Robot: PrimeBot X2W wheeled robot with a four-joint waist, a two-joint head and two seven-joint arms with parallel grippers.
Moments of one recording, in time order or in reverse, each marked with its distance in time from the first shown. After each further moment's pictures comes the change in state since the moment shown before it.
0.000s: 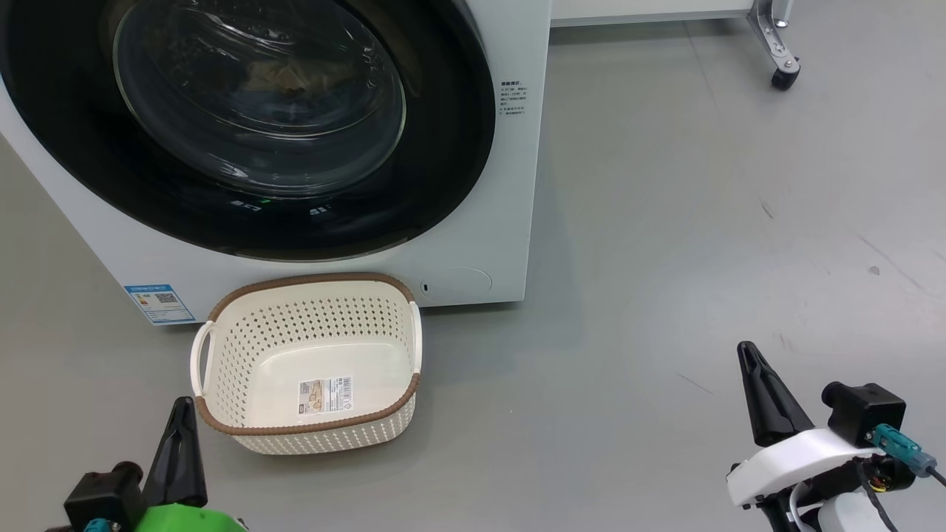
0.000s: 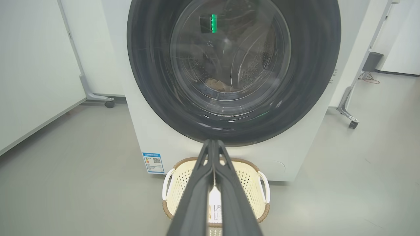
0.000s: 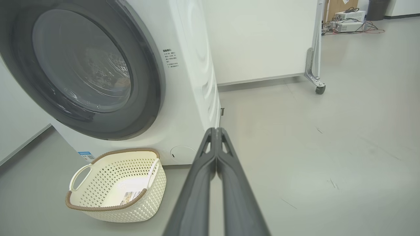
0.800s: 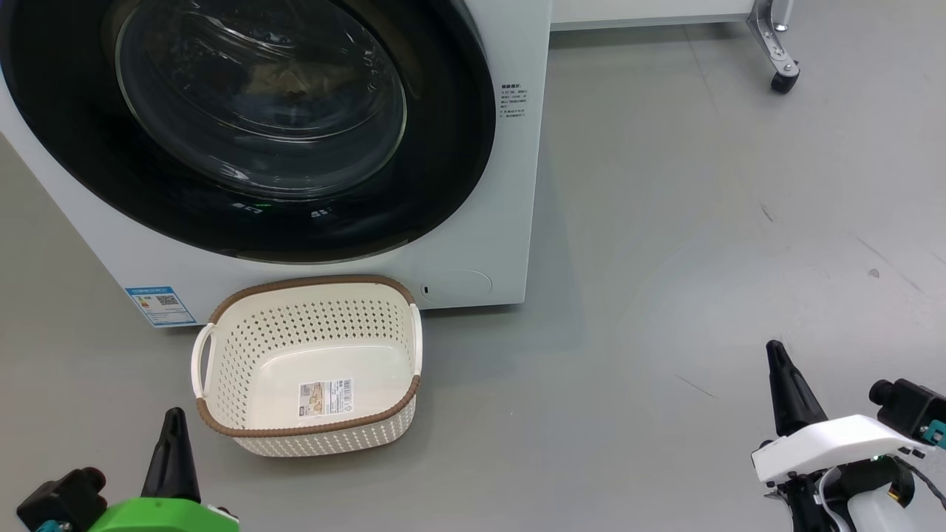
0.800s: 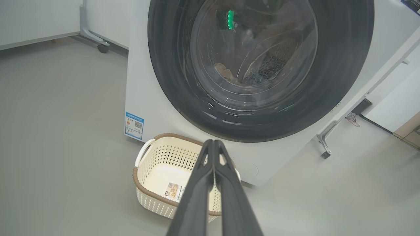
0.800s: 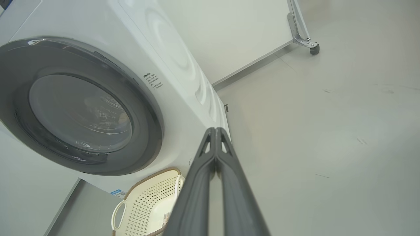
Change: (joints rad) left arm -0.012 0.000 0.000 0.022 -0.362 0.000 0.087; right arm -0.003 0.028 -0.080 -0.001 0.314 0.001 0.090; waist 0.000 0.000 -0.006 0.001
